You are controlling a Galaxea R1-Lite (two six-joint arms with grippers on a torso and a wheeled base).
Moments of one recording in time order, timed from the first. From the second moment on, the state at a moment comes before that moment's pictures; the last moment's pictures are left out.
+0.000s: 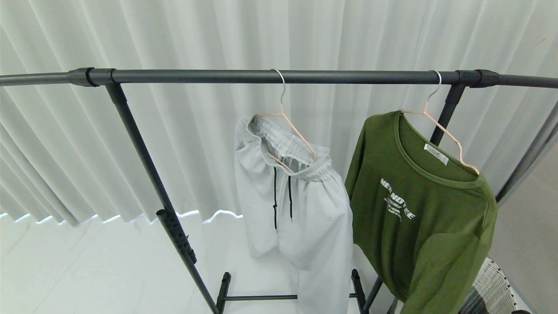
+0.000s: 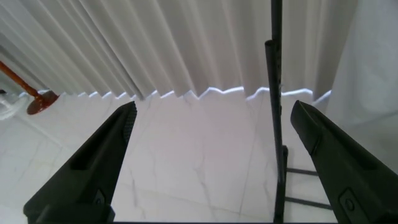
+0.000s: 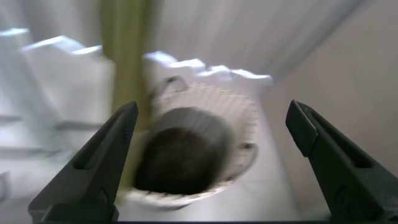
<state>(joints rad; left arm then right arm) 0.09 0.11 0.00 -0.06 0.25 0.31 -0.16 0.10 -0.06 0.06 -0.03 -0.25</state>
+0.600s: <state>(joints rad) 0.08 0.09 0.00 0.02 -0.11 0.15 -0.12 0.09 0.00 -0.04 -0.07 -0.10</state>
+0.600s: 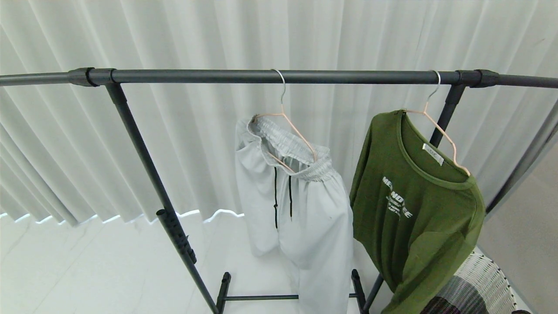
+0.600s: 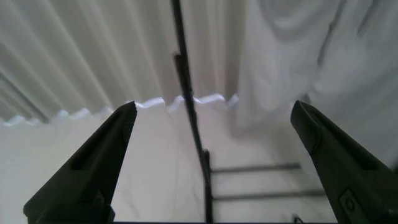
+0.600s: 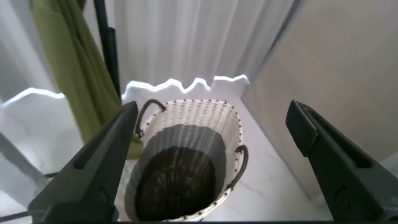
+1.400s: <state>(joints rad) 0.01 0.00 0.00 0.02 -0.12 0.13 0.00 0.01 0.00 0.02 0.02 -0.03</state>
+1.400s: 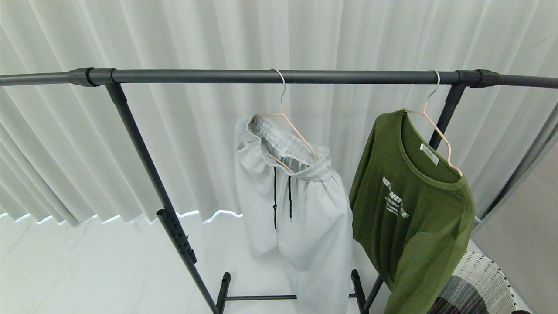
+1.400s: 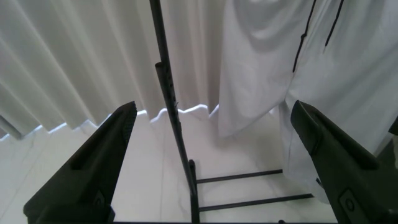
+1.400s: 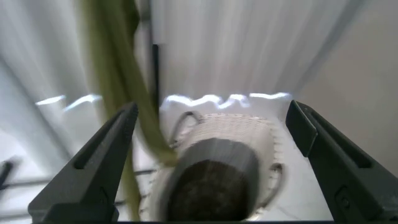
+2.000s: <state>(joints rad) 0.01 0.00 0.00 0.02 -0.12 0.13 0.00 0.00 0.00 0.02 0.04 -0.03</state>
